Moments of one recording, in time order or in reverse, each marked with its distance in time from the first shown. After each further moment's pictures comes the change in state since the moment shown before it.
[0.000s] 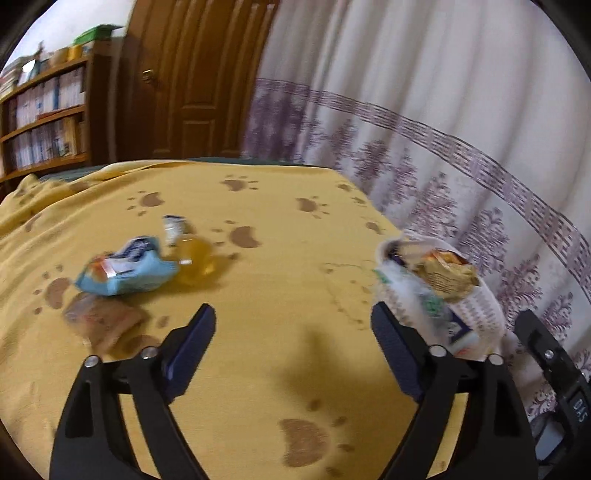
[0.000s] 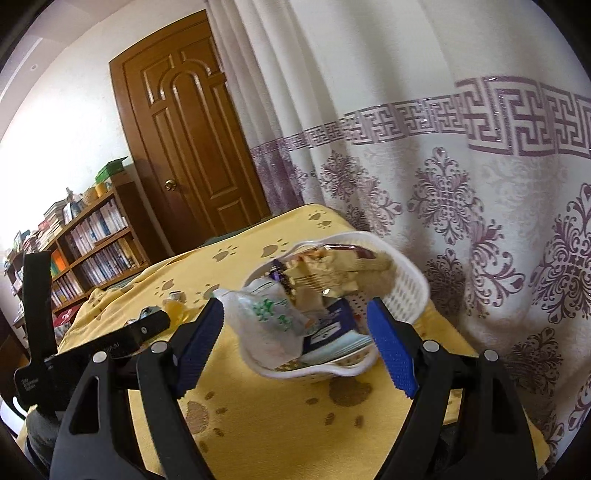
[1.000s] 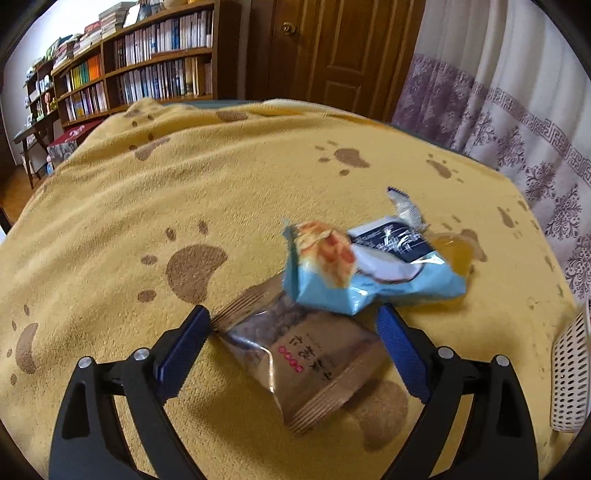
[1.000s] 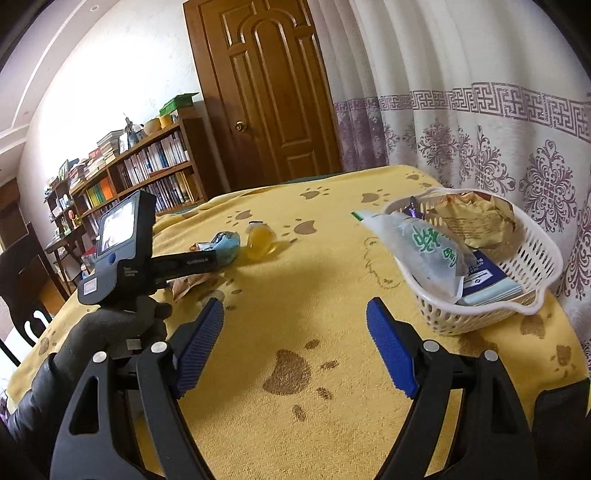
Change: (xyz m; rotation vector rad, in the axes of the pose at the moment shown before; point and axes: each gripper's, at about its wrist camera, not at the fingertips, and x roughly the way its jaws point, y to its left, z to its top) left arm 0.048 0.148 0.001 -0.242 0.123 0.413; right arm 0.025 0.097 -0.056 -0.200 0.156 0.191
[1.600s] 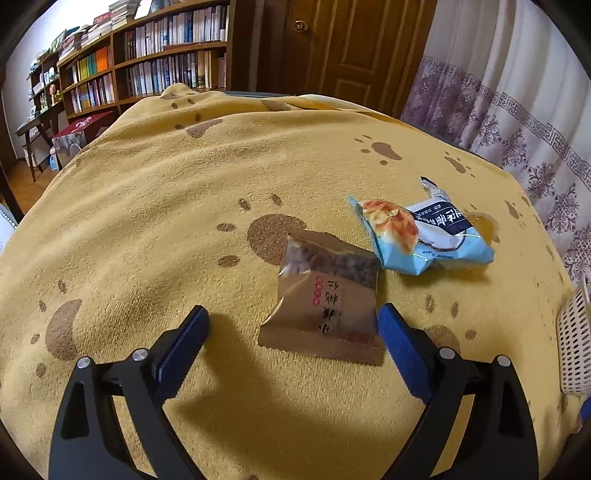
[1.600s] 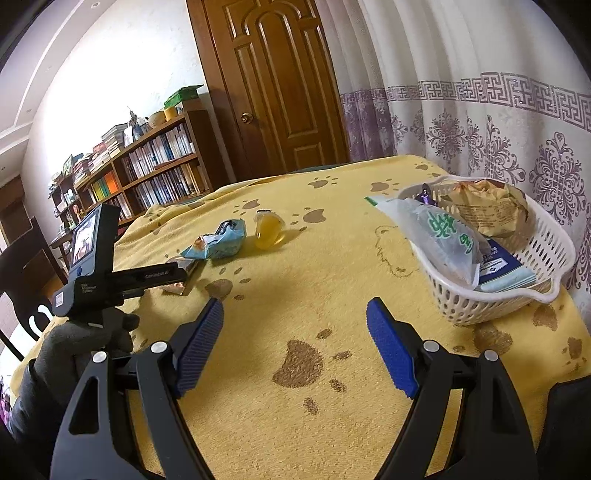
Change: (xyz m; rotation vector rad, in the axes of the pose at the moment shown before) left arm -0.023 0.051 -0.020 -0.004 0.013 -0.001; right arm 0.006 0.006 -0.005 -0.002 0.035 0.027
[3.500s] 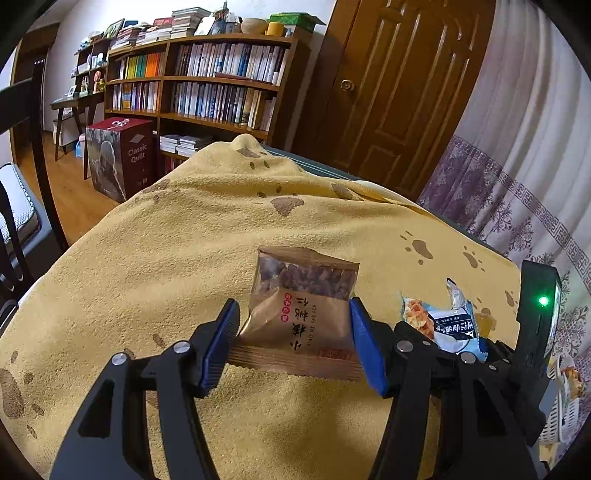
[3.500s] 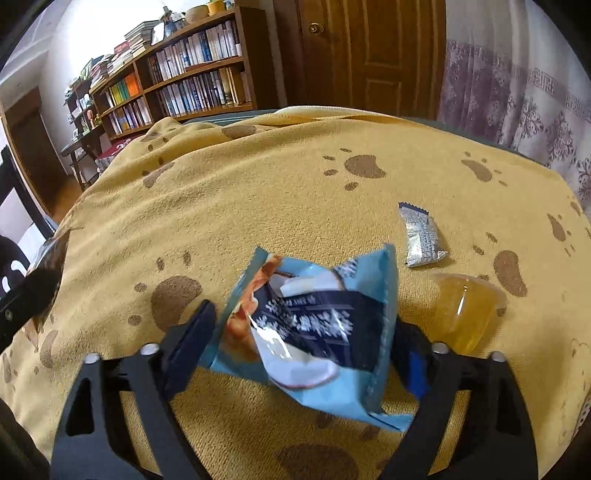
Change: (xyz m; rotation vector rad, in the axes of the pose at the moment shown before) left arm -0.056 0.075 0.023 -0.193 -0.201 0.005; right arm 0.251 0.134 0.064 -0.239 0.333 0.069
